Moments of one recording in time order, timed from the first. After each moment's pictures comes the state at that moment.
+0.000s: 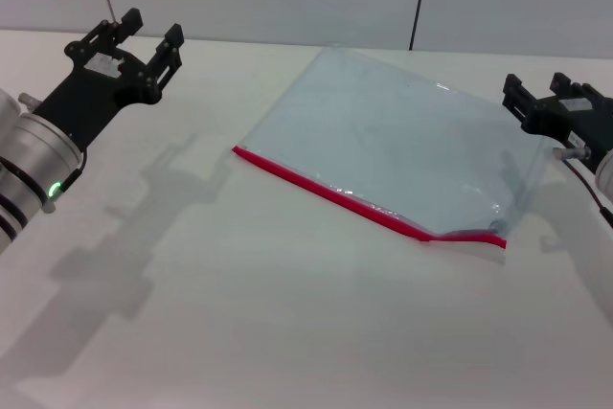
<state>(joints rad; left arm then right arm) -0.36 -2.03 1.57 0.49 -2.89 -1.00 2.68 0.36 1.86 -2.28 -1.02 -1.73 0.37 2.65</state>
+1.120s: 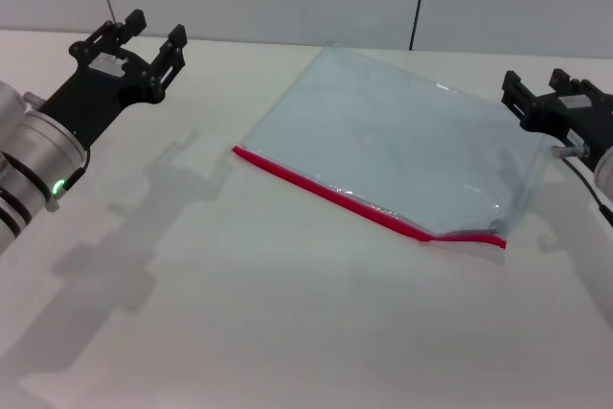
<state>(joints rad) -0.38 -2.03 1.58 0.49 -2.89 -0.97 2.68 0.36 1.87 -2.28 -1.02 -1.75 0.38 2.65</state>
